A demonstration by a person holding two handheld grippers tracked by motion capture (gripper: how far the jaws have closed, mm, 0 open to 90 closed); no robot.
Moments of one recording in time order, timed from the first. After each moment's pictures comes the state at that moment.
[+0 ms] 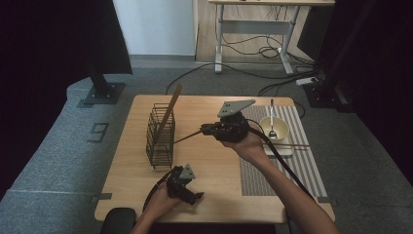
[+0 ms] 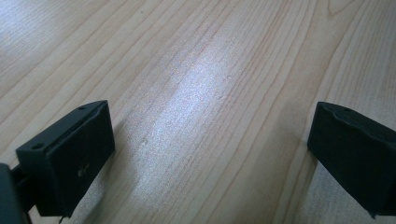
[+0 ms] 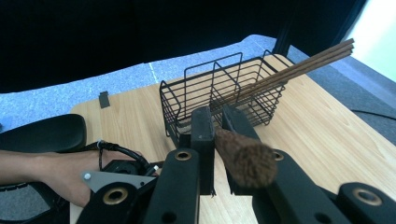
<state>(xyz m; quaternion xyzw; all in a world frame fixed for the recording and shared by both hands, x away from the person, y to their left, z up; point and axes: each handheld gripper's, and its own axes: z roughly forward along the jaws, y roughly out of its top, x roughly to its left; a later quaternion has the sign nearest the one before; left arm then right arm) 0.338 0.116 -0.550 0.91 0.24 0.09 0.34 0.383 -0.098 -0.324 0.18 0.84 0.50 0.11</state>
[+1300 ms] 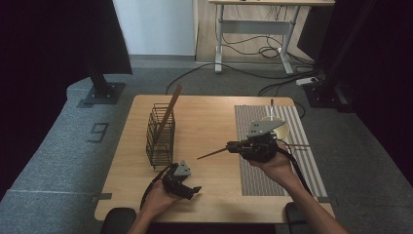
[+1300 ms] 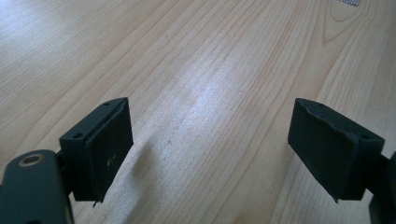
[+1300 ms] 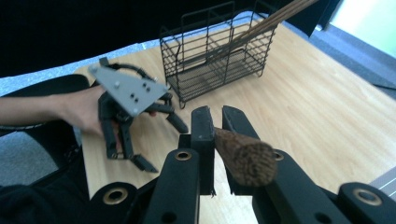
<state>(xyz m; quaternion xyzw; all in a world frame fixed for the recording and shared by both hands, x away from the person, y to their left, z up) 0.339 0.128 -0.533 0.89 0.25 0.10 0.36 0.342 -0.165 -0.351 0.21 0.85 0.47 0.11</state>
